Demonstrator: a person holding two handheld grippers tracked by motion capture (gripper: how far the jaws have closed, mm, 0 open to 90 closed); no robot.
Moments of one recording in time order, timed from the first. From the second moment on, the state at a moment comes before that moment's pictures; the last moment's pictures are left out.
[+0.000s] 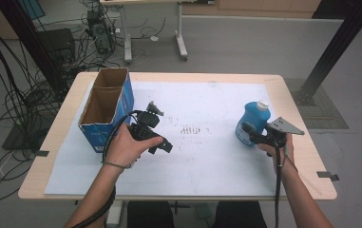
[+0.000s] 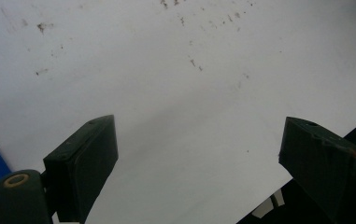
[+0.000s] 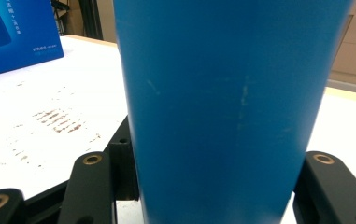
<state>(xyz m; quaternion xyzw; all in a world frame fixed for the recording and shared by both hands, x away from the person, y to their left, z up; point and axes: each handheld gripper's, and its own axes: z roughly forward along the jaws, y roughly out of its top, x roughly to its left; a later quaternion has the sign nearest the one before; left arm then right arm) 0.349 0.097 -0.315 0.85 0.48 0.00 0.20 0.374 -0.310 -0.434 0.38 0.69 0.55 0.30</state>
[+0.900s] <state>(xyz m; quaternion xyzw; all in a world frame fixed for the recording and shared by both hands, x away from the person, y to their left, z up) 0.357 0.090 -0.251 0.91 0.36 0.02 0.20 0.358 -0.298 -0.408 0.35 0.72 0.55 0.24</state>
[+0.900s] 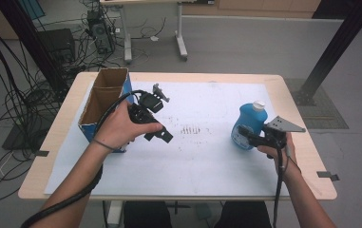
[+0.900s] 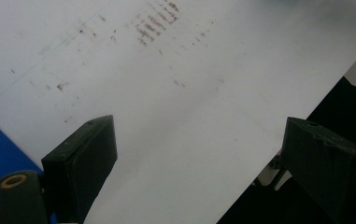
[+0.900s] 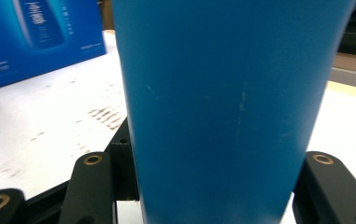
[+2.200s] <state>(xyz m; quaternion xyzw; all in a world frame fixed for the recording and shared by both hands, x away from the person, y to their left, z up) 0.355 0.053 -0.178 0.97 0.14 0.01 0.19 0.347 -0.248 -0.335 0.14 0.79 0.60 0.05</state>
